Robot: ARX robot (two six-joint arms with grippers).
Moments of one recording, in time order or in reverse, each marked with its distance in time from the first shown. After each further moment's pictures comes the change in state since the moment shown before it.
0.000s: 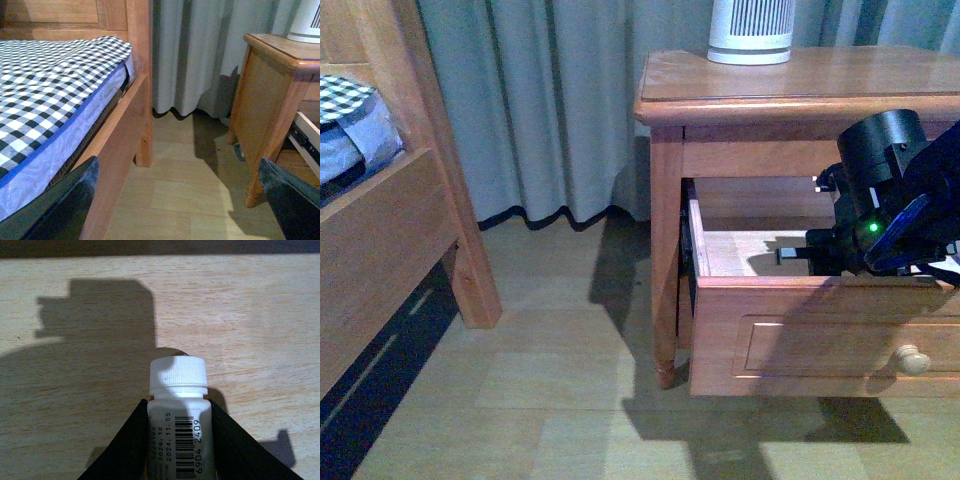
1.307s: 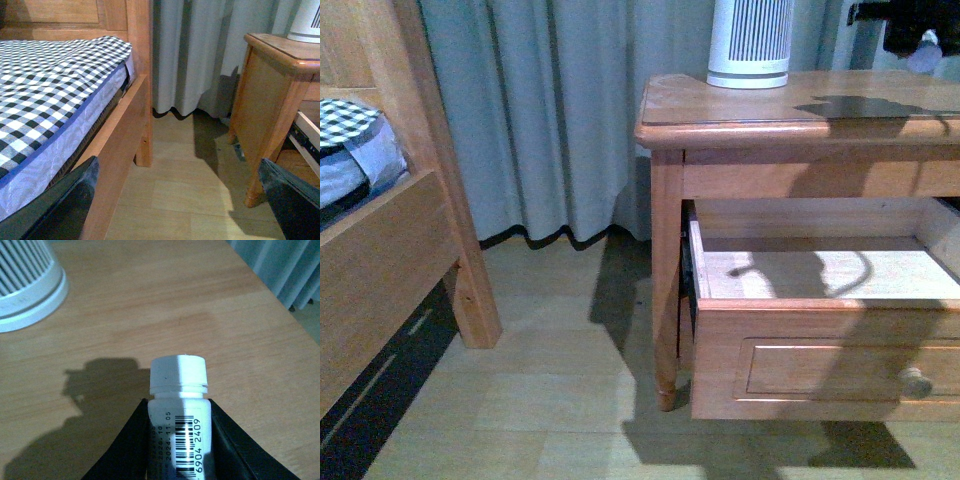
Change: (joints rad) left arm 0.000 0.000 0.000 0.000 0.000 0.000; right arm -0.120 -0.092 0.679 -0.454 0.051 0.029
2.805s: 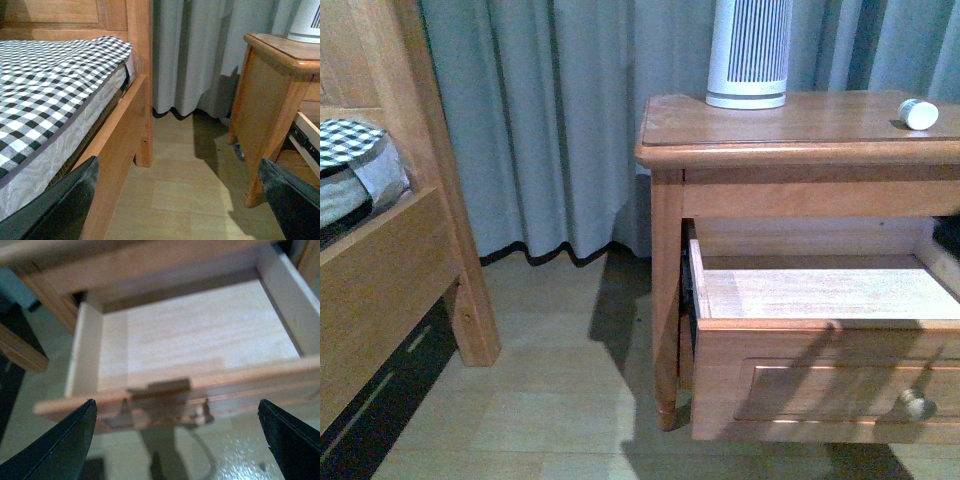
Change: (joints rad) left arm 0.000 0.000 0.000 0.000 0.000 0.000; right arm 0.238 -1.087 -1.591 0.518 -0.070 0.204
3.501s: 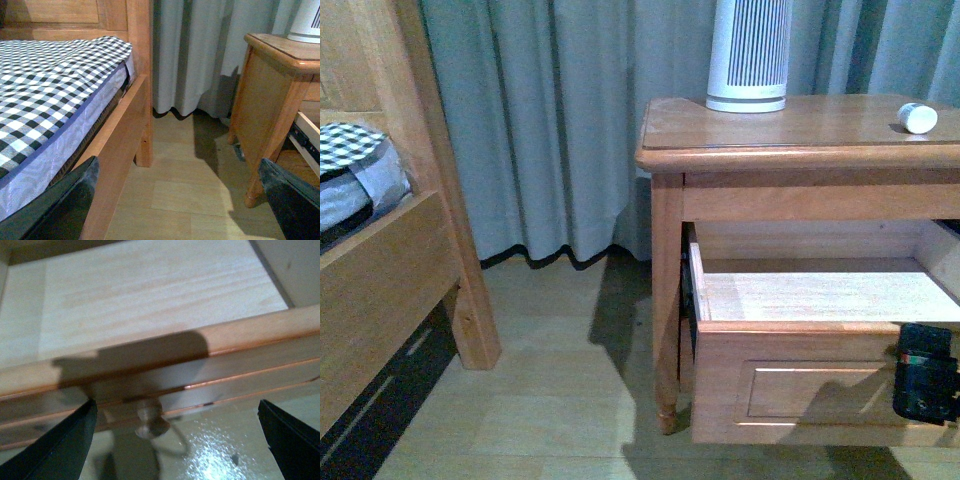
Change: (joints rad) left arm 0.000 0.000 0.000 0.000 0.000 0.000; right arm -0.095 0.580 -0.016 0.481 0.034 -0.077
